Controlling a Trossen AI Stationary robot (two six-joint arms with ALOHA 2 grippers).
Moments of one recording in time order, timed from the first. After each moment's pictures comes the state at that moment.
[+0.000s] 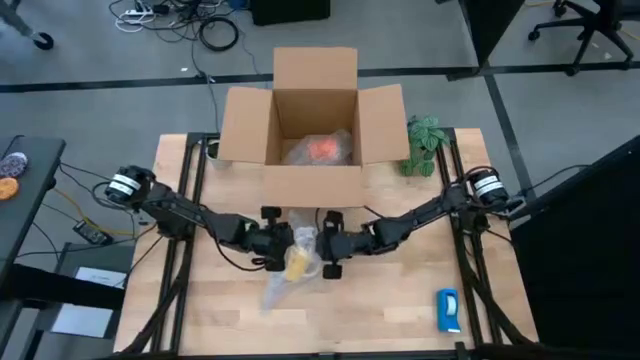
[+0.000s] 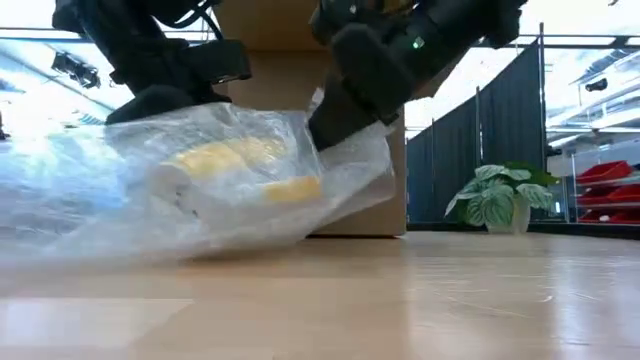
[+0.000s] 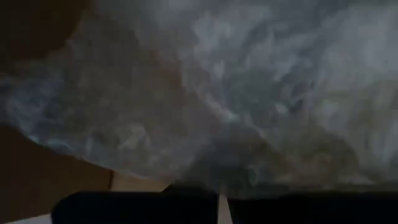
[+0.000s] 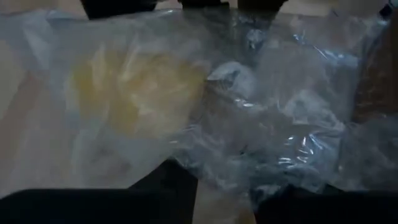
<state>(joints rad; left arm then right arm) -0.31 1.52 0.83 -0.30 -0.49 -0.15 0.27 1.85 1.11 0.11 0.40 0.07</state>
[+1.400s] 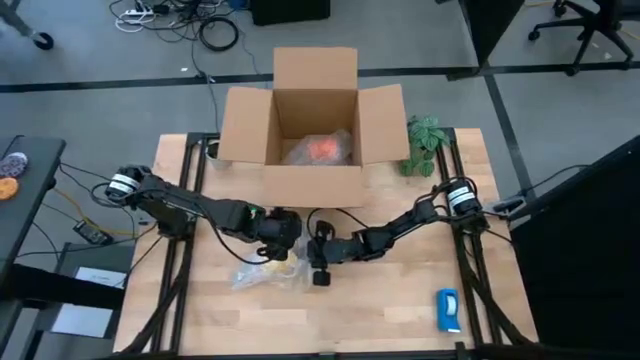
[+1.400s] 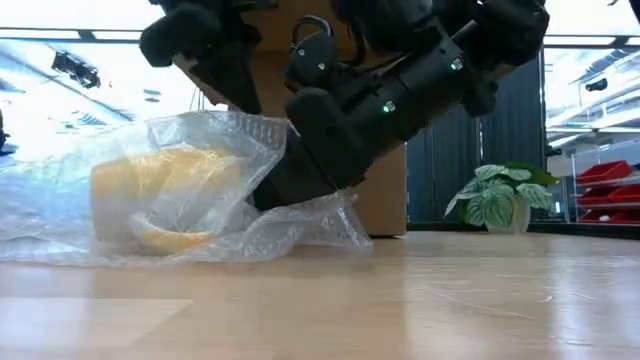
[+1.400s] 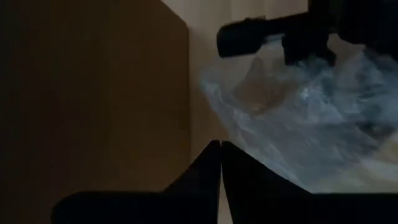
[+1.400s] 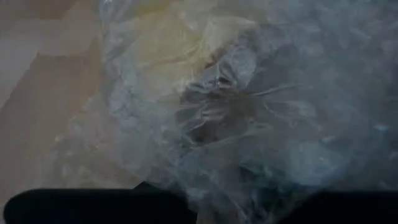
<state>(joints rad) -0.28 1.52 1.18 -0.75 -0.53 -0.03 0.27 2.06 1.11 0.42 0.35 0.09</state>
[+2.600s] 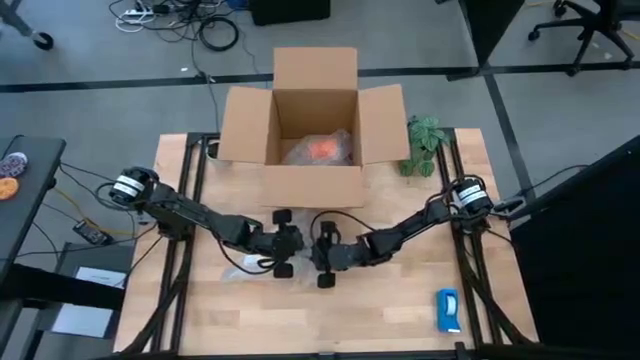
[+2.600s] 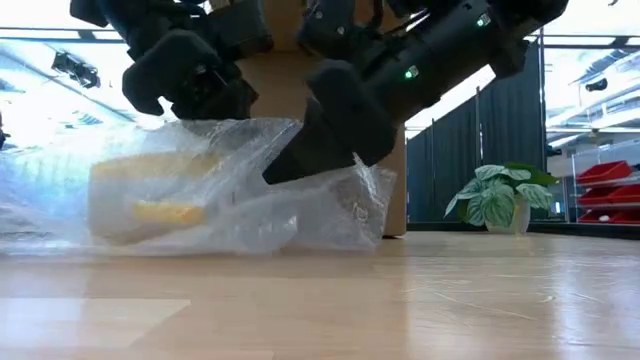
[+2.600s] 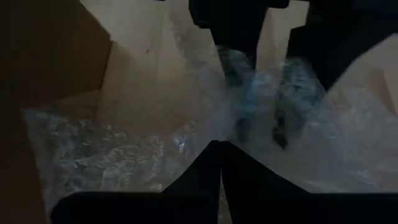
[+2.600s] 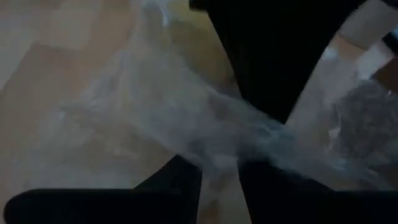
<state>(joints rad) -0.33 1.56 0.89 -0.20 -0.37 -0.14 0.33 1.97 1.11 0.30 0.49 0.00</state>
